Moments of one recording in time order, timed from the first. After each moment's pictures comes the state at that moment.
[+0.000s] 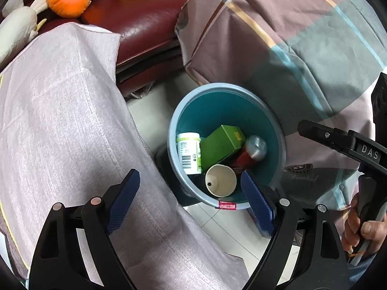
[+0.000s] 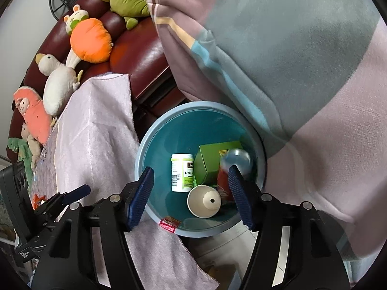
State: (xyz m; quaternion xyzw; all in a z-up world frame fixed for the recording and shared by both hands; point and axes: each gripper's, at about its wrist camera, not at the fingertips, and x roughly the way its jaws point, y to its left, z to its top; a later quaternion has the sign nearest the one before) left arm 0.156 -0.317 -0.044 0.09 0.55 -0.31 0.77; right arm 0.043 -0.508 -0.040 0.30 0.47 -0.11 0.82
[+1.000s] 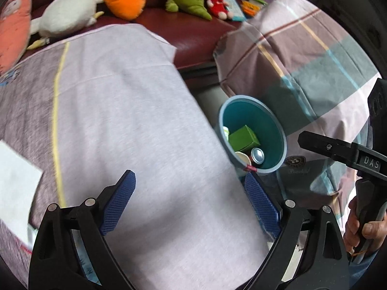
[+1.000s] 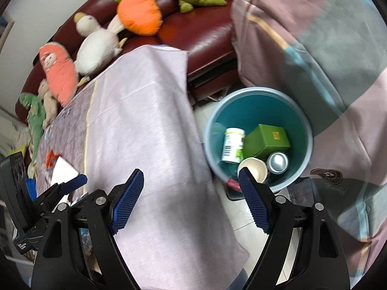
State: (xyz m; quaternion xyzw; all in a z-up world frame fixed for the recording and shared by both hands) left arm 0.102 -0.152 0.014 0.02 0.51 -0.27 0.82; right arm 0.027 -0.361 0.021 0.22 0.49 -0.04 0.84
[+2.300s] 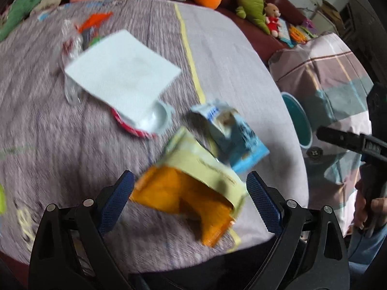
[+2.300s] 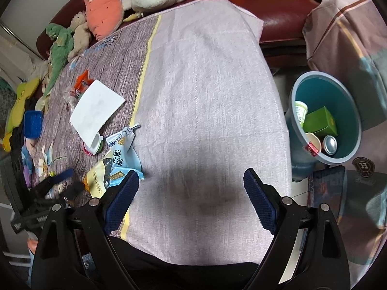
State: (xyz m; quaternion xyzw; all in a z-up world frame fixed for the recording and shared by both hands) left arm 0.012 0.069 -0.018 -0.08 0.54 -0.17 0.82; right arm 0.010 -0.183 0.010 0.12 0.56 0.06 0.82
